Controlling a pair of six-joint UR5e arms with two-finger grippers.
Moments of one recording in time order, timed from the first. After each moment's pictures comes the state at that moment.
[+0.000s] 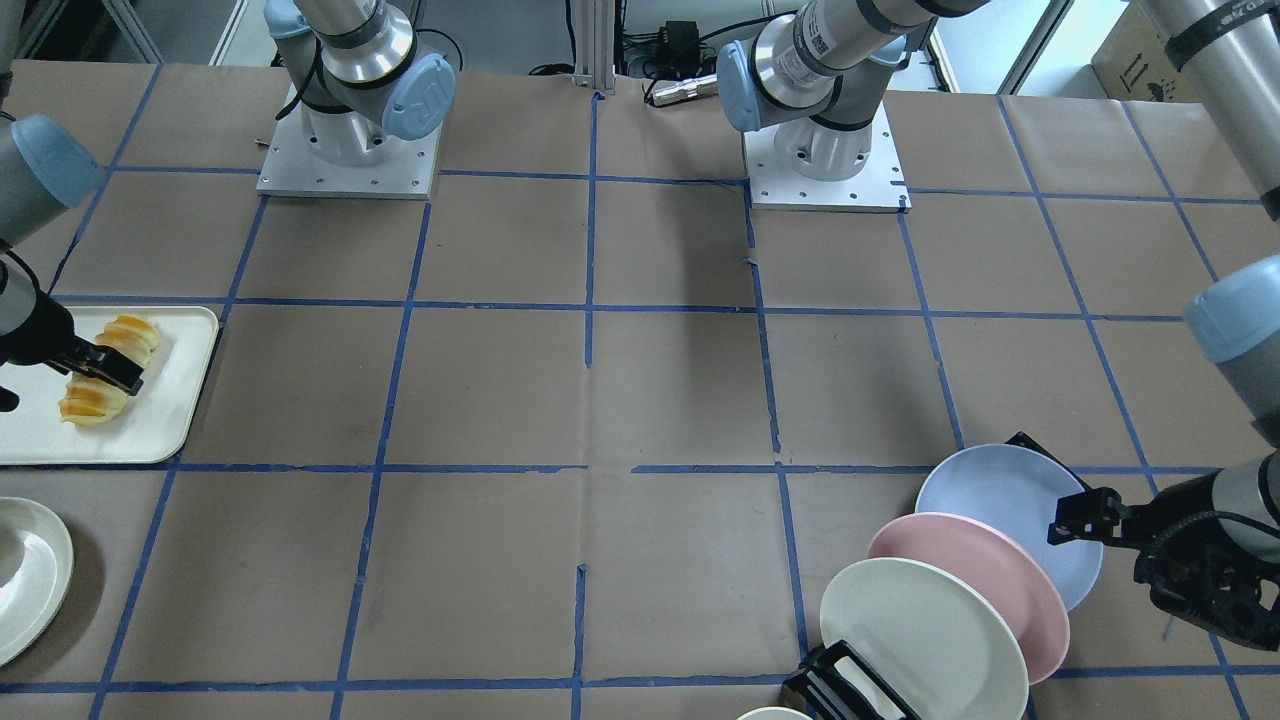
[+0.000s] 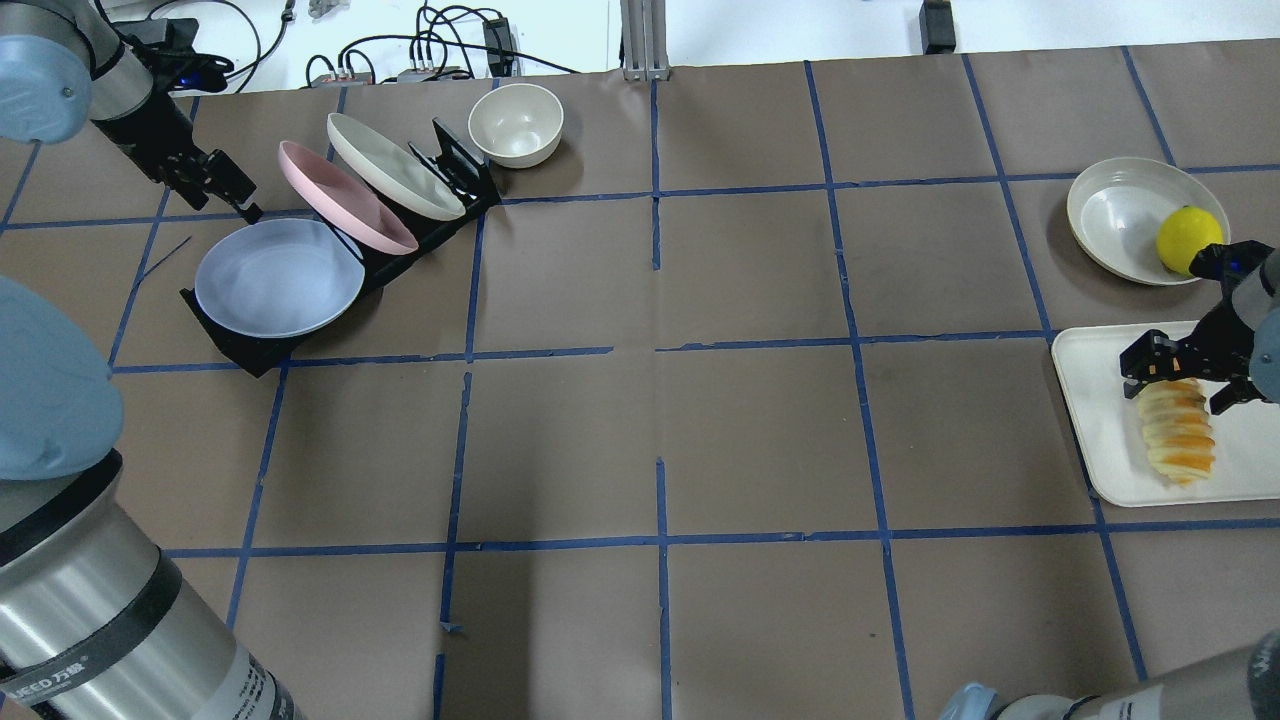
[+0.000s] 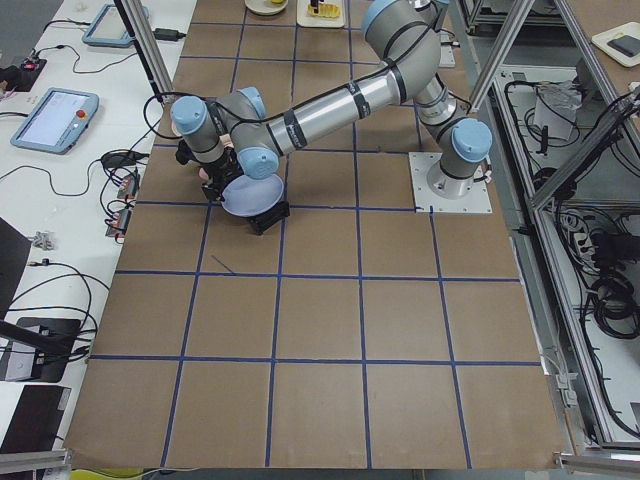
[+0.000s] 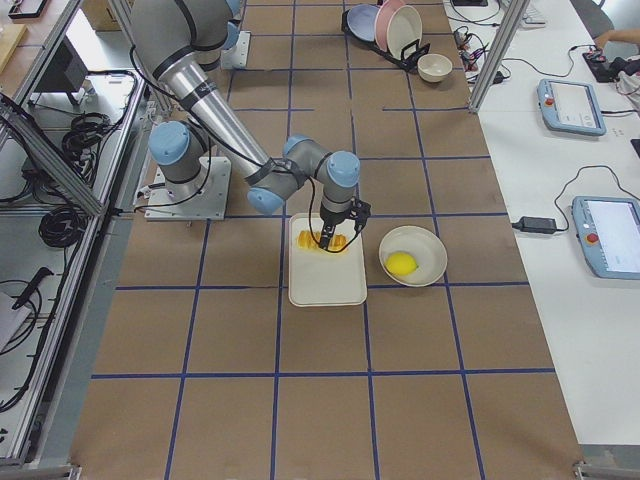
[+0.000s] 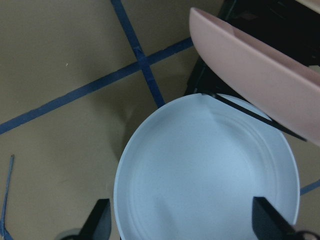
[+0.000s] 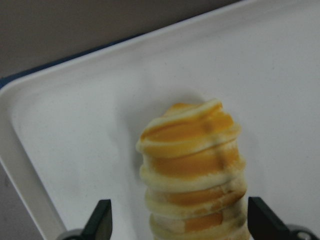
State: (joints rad) left arm -1.16 -2.24 -1.19 -1.42 1.51 0.81; right arm 0.91 -1.29 2.06 -2.27 -1.66 -0.36
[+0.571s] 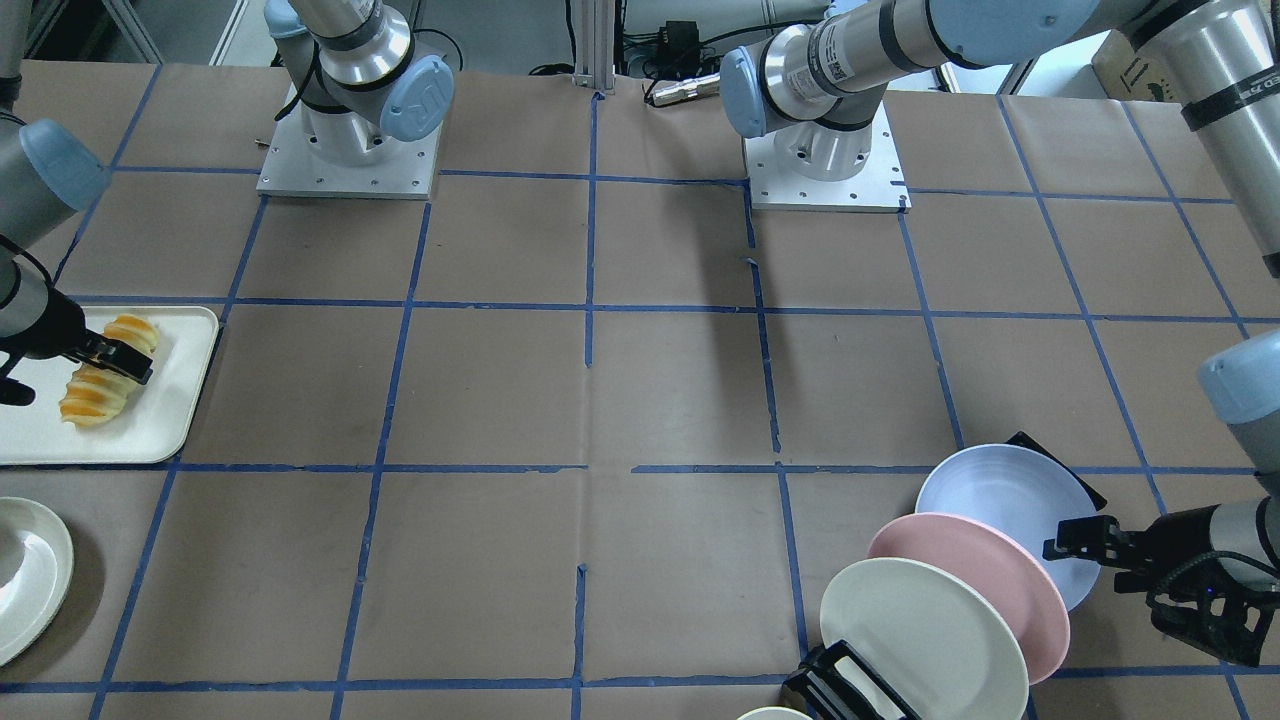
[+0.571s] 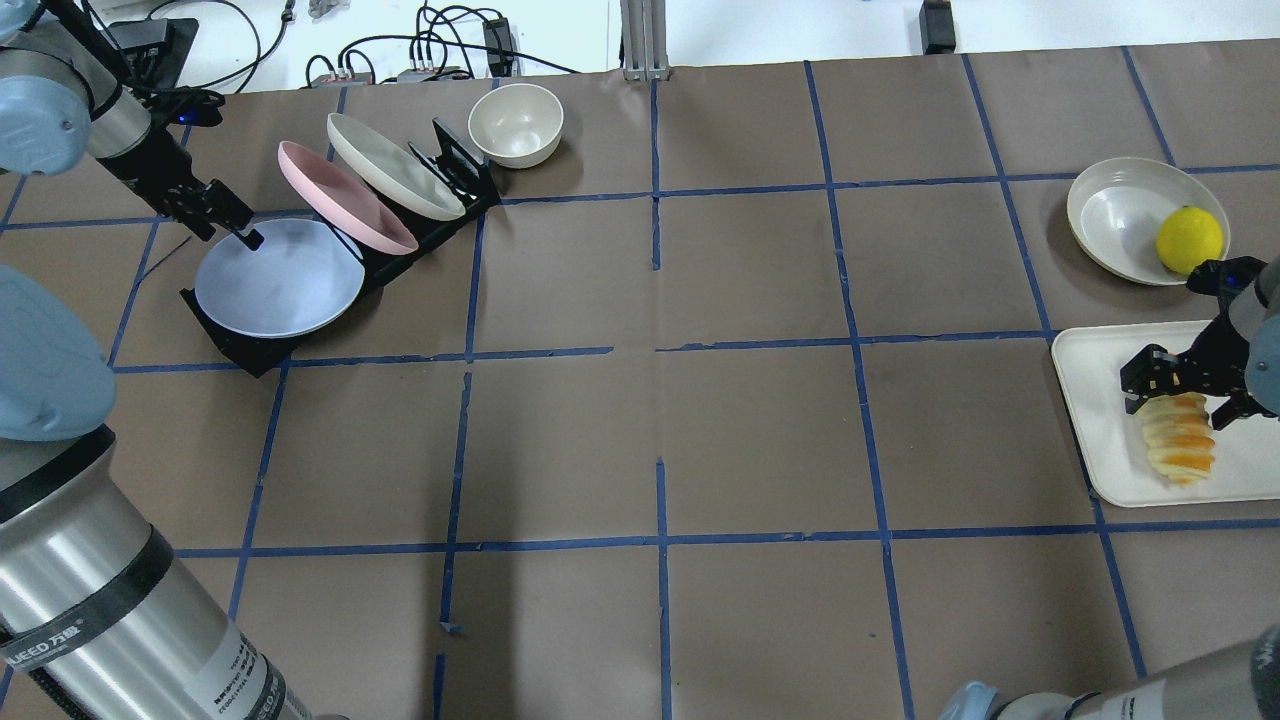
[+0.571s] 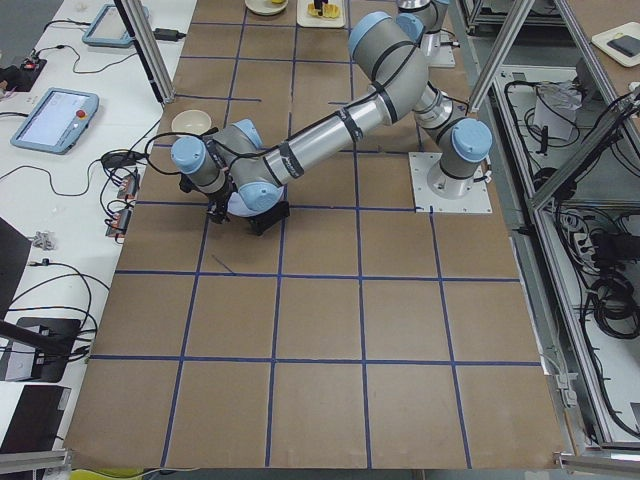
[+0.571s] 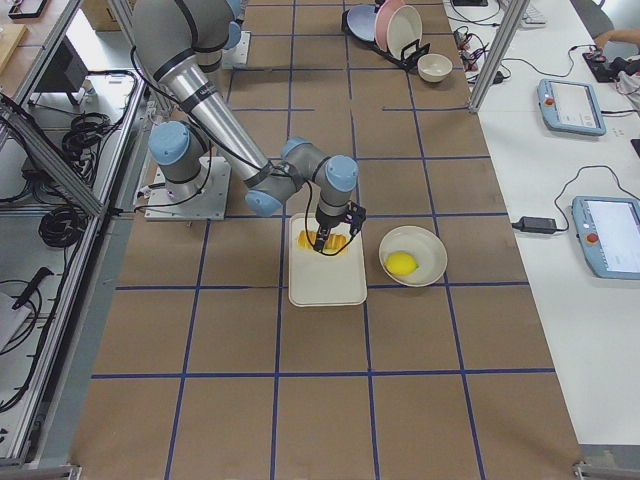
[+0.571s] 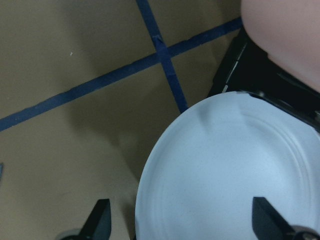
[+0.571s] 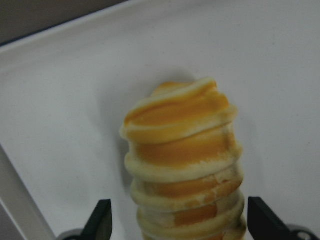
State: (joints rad) left arm -1.11 -2.30 -1.20 -1.42 1.46 0.84; right arm 0.91 -1.28 2.07 -2.27 -1.68 -0.36
